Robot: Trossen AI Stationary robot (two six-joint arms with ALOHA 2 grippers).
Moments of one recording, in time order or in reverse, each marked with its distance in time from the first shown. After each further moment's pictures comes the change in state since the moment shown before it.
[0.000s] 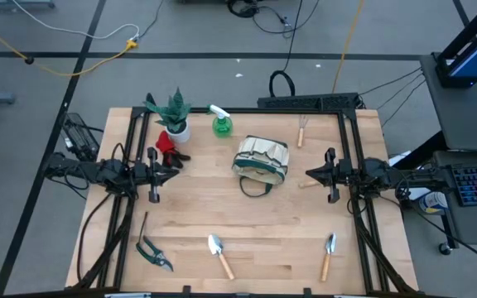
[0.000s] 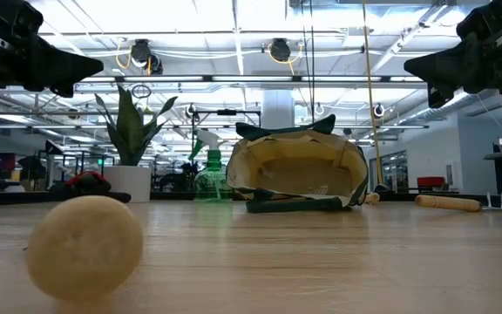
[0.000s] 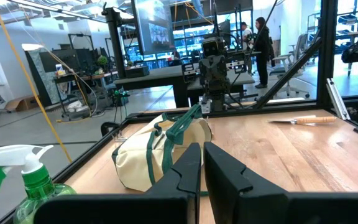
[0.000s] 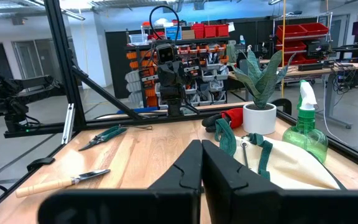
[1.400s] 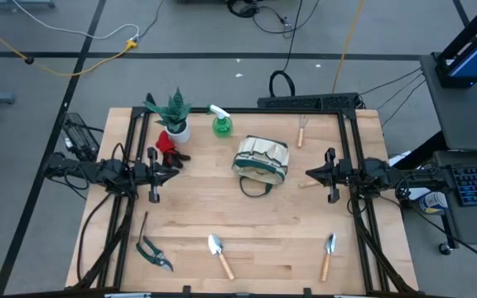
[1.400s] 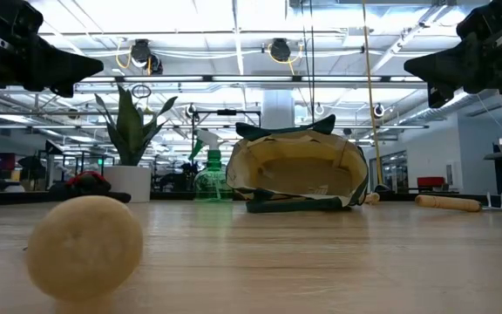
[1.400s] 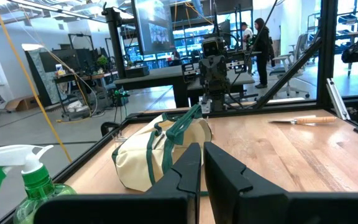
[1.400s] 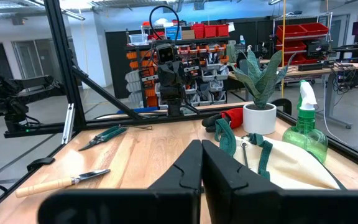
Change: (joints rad) left arm 0.000 0.000 0.000 0.000 0.000 0.000; right arm 0.000 0.000 0.001 0.000 0.000 0.000
